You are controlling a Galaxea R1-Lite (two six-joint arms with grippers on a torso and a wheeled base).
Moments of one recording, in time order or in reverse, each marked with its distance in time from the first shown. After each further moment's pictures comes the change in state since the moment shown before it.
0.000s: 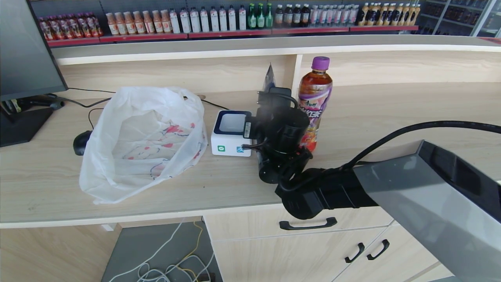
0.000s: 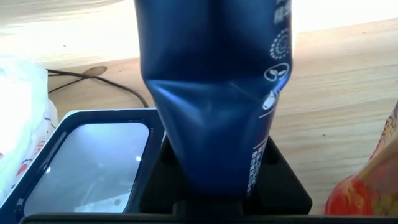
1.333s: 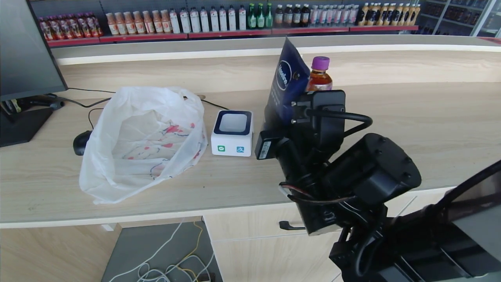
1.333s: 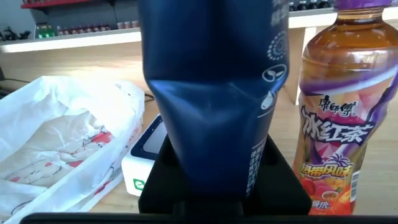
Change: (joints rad) left arm 0.000 0.000 0.000 0.000 0.000 0.000; right arm 0.148 -0.318 0.631 -0.520 0.136 -0.182
